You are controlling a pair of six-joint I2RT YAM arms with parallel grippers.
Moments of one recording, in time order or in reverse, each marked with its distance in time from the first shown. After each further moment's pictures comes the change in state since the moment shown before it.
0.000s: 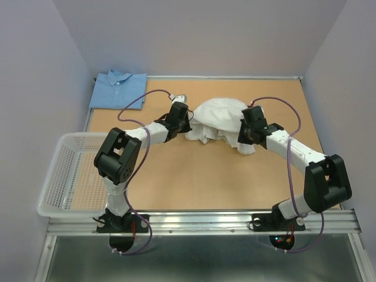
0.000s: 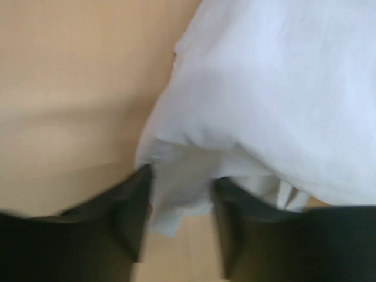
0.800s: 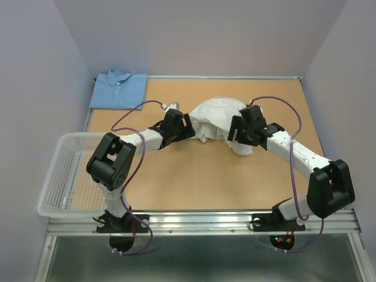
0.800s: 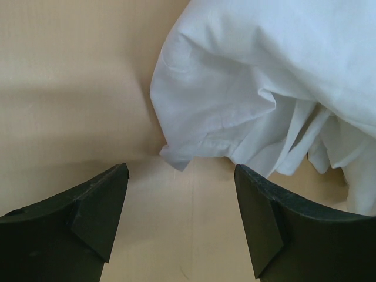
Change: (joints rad) left arm 0.008 -0.154 -0.168 -0.023 0.048 -0.123; right arm 0.034 -0.048 0.032 -0.065 -0.019 0.072
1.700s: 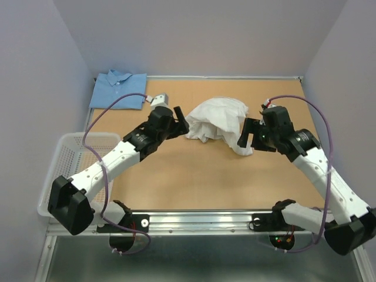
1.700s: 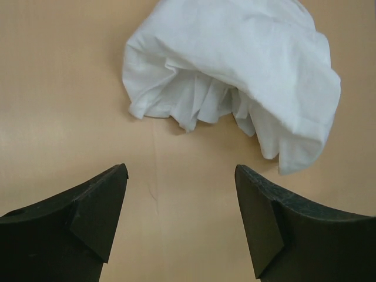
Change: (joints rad) left arm -0.179 -0.395 0.117 -0.393 -0.225 0.010; right arm 0.002 -0.420 0.134 -0.437 -0.103 -0.073
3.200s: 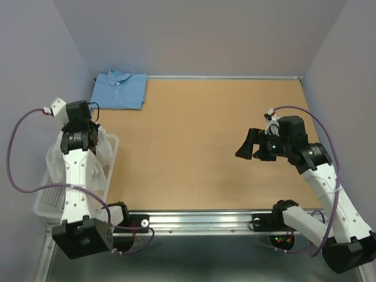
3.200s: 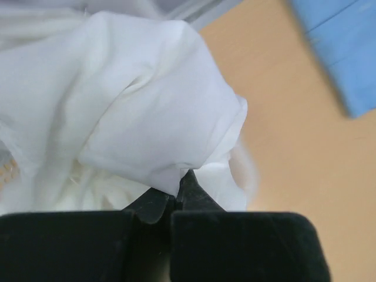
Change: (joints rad) left arm 0.979 -0.246 -0.109 -0.310 -0.101 0.095; right arm -0.155 -0.093 -0.135 0.047 -0.468 -0.094
